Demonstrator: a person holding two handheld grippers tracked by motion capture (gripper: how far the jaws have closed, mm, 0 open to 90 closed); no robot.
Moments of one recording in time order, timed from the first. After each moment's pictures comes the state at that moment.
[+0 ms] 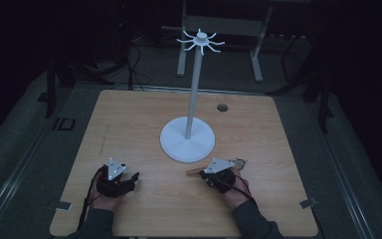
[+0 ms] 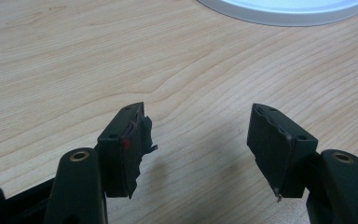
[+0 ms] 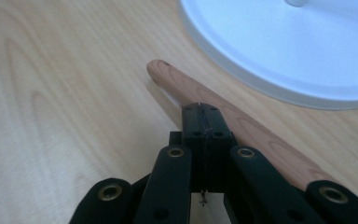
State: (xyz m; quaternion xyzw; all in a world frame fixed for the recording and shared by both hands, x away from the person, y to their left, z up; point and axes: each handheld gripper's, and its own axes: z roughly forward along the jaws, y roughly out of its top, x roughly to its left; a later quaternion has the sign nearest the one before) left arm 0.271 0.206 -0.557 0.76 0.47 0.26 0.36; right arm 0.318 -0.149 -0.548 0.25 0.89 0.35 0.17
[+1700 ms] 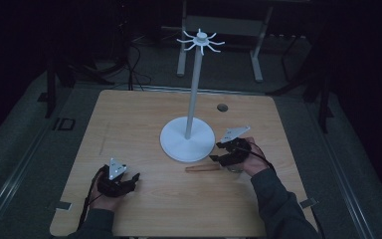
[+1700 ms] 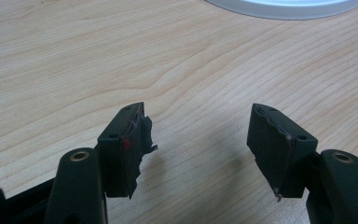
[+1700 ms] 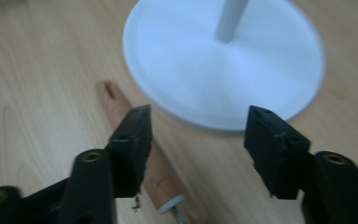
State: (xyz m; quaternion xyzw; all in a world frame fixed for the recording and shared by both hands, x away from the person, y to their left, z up) left arm 0.272 0.205 -0.559 0.77 0.47 0.25 0.36; right arm 0.393 -0.188 -0.489 0.20 0.91 0.34 0.11
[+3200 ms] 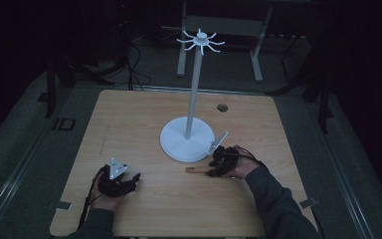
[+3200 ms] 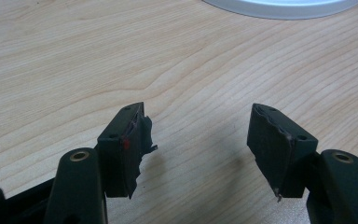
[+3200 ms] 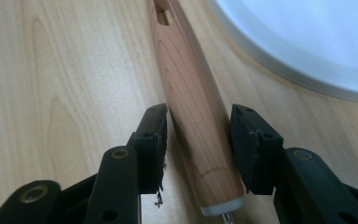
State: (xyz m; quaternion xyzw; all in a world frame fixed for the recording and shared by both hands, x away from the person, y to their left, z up) left arm 0.273 0.204 -0.559 0.77 0.47 0.25 0.36; right arm 0.397 -0.162 -0.524 0.15 0.97 0.22 -0.02
